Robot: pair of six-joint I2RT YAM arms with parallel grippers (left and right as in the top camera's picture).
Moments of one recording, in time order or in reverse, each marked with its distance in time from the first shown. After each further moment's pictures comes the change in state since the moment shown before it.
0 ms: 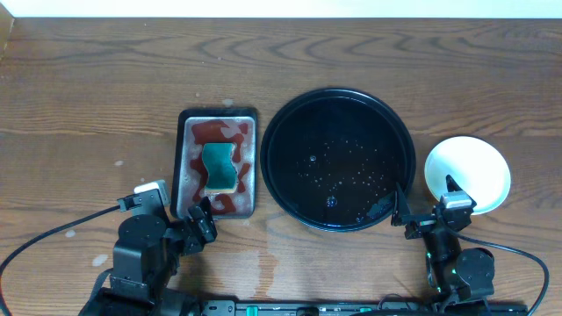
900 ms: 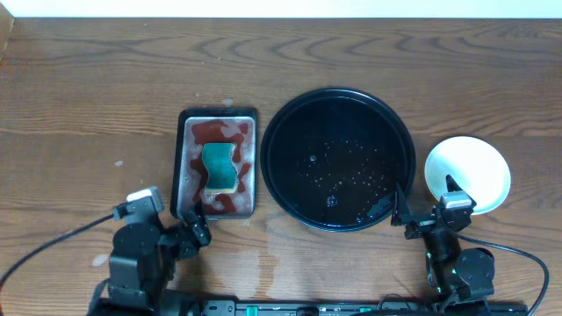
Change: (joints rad) left arm 0.074 -0.079 -0.052 -0.010 -0.004 0.020; right arm 0.000 0.000 0.000 0.000 -0.002 -0.003
